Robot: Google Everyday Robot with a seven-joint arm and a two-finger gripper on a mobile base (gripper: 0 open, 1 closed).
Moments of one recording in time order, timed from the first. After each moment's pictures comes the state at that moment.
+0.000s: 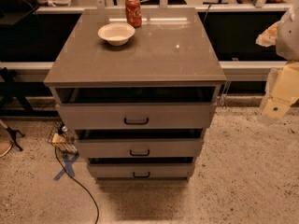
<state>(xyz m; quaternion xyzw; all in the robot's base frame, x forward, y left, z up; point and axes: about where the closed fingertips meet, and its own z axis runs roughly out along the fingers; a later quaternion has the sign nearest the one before) 0.438 -0.217 0.976 -0.60 0.78 -0.03 0.16</state>
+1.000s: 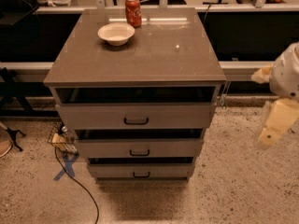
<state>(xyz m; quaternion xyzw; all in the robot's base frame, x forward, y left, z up) 0.437 -0.236 0.894 -0.59 0.79 0.03 0.14</state>
